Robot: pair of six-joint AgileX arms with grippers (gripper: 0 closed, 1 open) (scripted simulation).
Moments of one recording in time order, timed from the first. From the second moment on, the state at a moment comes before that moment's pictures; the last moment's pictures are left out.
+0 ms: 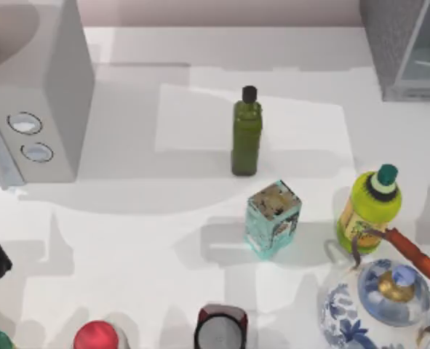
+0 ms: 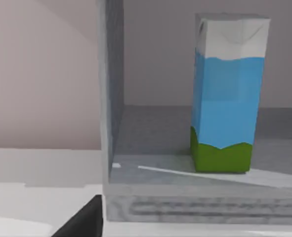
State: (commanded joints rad) left arm 0.00 0.00 0.00 0.00 0.00 0.00; right arm -0.17 0.57 0.06 0.53 -0.17 0.00
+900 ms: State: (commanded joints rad) left arm 0.00 0.00 0.00 0.00 0.00 0.00; right arm -0.51 1.74 0.18 1.56 -0.50 0.02
